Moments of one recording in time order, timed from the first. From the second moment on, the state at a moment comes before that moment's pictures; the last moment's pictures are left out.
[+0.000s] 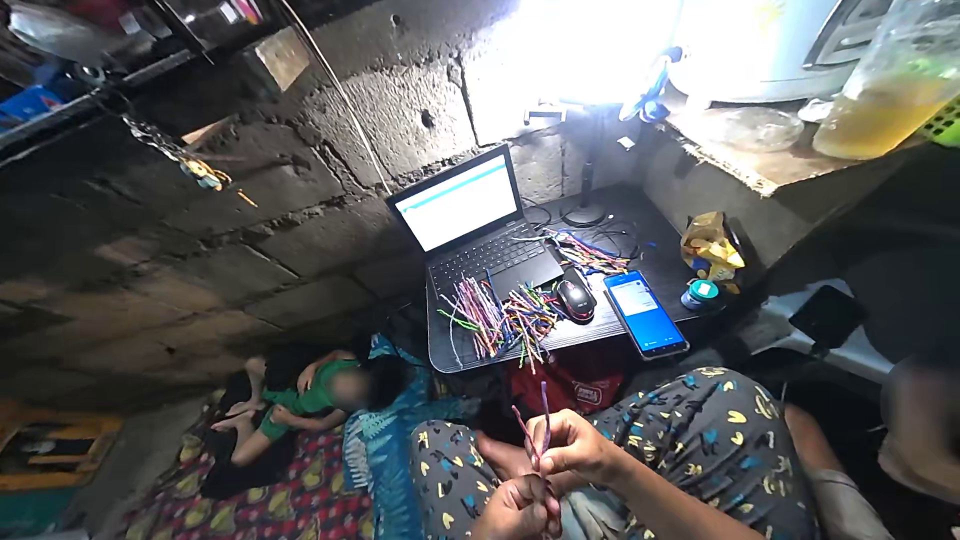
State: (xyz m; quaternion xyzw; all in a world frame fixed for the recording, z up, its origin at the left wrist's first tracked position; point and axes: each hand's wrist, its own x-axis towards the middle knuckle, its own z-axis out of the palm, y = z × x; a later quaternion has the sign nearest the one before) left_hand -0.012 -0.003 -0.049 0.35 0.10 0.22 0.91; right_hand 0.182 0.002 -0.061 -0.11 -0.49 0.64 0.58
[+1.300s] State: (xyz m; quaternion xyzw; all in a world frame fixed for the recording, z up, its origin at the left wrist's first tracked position) left_hand -0.012 -0.009 -0.037 0.34 0.21 0.28 0.87; right_hand 0.181 0.007 -0.061 -0.19 -0.51 0.65 0.54
